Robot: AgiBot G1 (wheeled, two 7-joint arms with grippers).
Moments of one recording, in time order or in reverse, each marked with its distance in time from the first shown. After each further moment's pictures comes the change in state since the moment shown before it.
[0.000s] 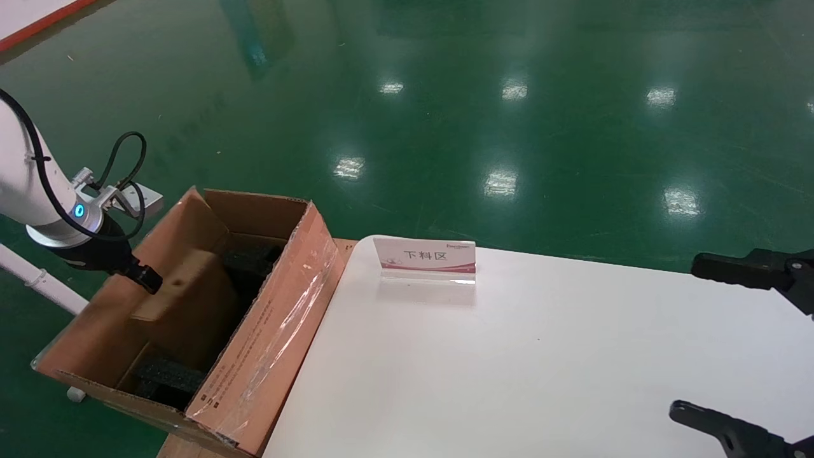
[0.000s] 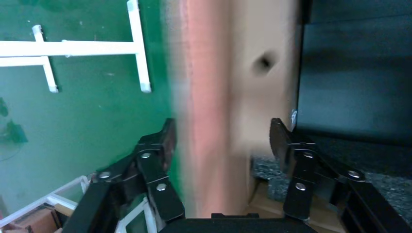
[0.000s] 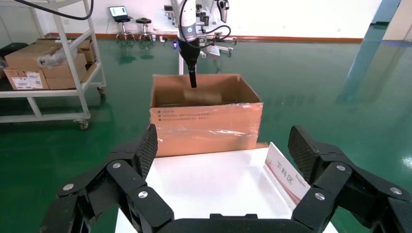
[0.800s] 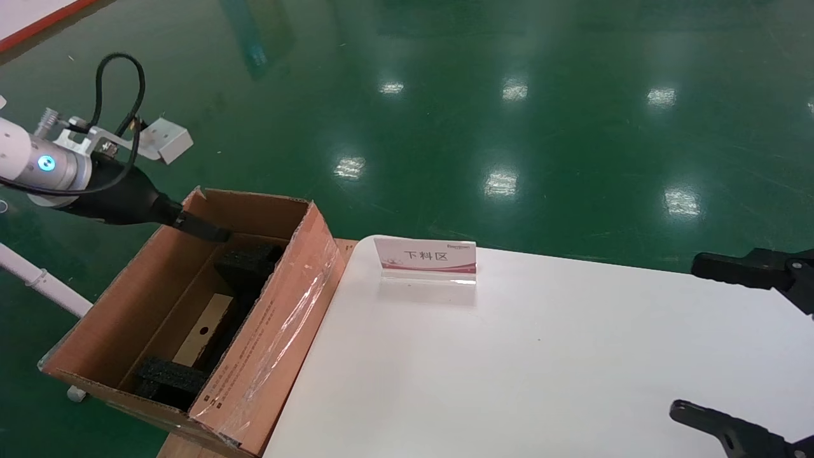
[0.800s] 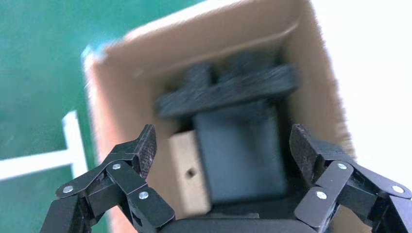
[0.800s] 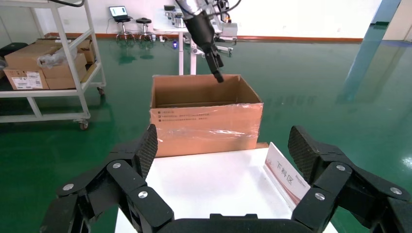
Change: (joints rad) left arm -0.107 -0.216 -0.156 -0.365 -0.304 0.029 0.109; right arm 0.001 0.000 -0.001 -0.001 0.001 0.000 -0.001
